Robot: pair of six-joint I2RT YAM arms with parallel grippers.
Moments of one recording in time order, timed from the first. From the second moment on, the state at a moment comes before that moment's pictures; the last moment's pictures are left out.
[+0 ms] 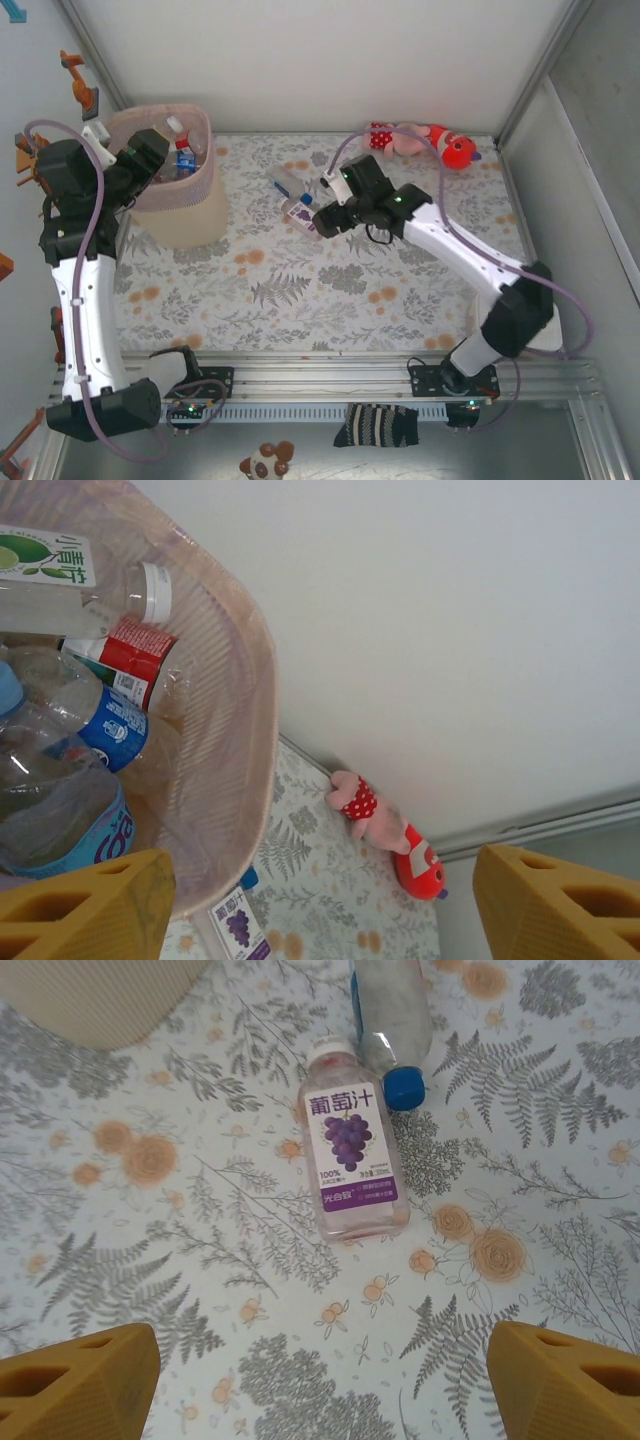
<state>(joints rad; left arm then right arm) 0.15 1.06 1.39 -0.64 0.43 -0.75 0.71 1.59 1.45 -0.70 -0.06 0.01</state>
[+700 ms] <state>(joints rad) 0.15 0.90 1.24 -0.68 0.56 -0.75 0.67 2.24 1.83 -0.70 -0.09 -0.13</state>
